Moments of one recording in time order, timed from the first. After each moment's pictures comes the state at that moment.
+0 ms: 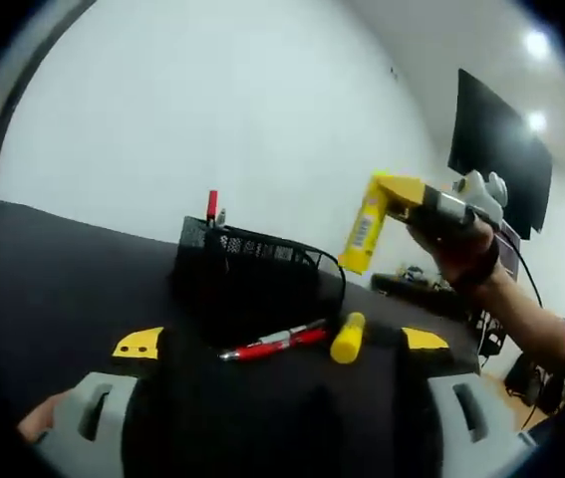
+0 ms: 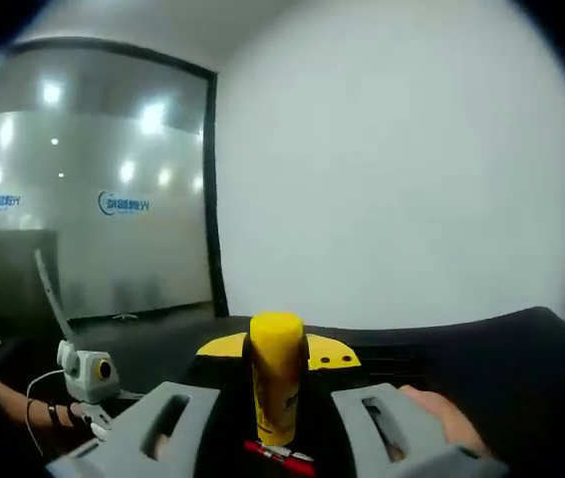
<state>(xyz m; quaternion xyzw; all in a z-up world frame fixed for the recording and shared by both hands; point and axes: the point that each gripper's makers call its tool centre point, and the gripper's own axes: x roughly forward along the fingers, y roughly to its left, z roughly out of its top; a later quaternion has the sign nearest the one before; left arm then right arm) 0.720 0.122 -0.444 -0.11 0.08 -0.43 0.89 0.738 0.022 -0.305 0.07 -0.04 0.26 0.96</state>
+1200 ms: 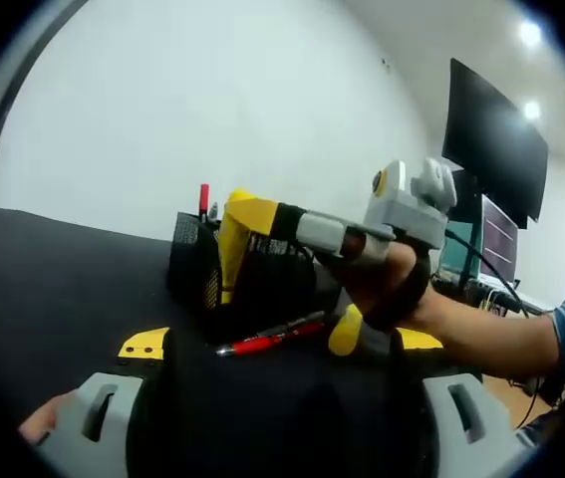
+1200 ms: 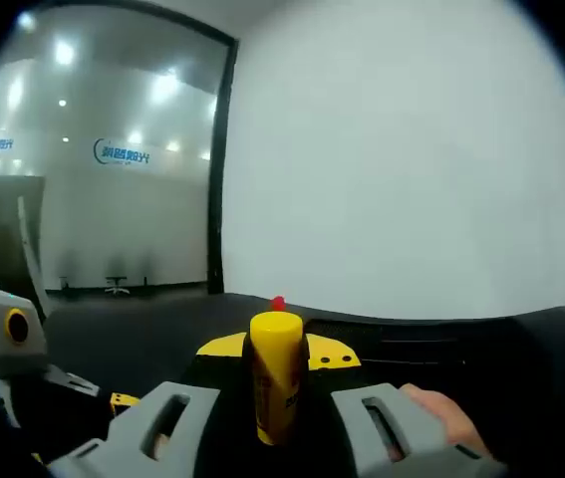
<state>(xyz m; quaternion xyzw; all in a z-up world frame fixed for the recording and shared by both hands) 0.720 0.120 -0.447 -0.10 0.08 -0.44 0.89 0.814 0.096 -0.372 0.02 -0.04 0.25 0.97</state>
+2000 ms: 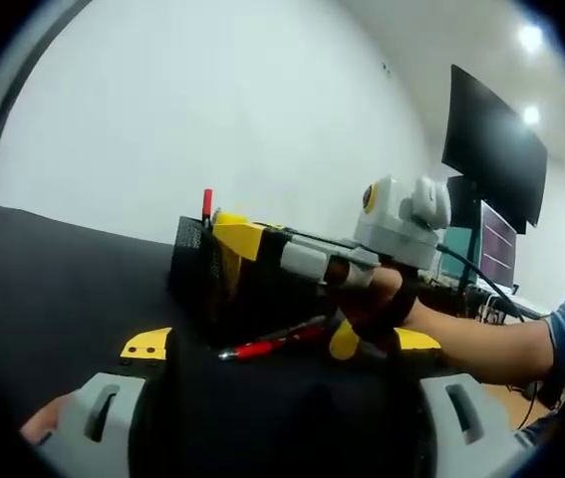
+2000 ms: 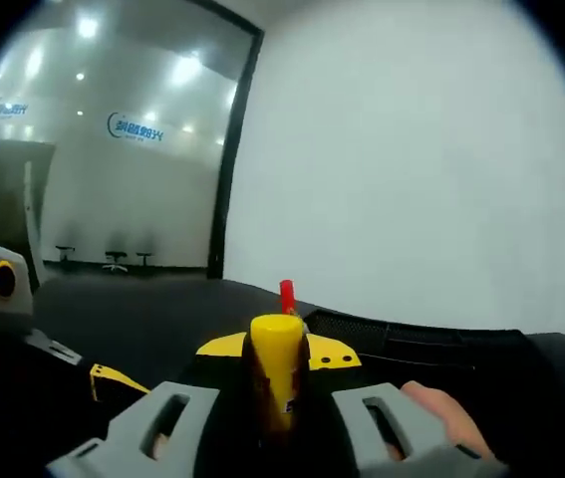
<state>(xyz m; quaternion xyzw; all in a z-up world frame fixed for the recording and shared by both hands) 0.722 0.123 -0.443 -0.11 0.07 -0.44 0.89 0.821 0.103 -0.384 -0.05 -0.04 0.26 0.96</state>
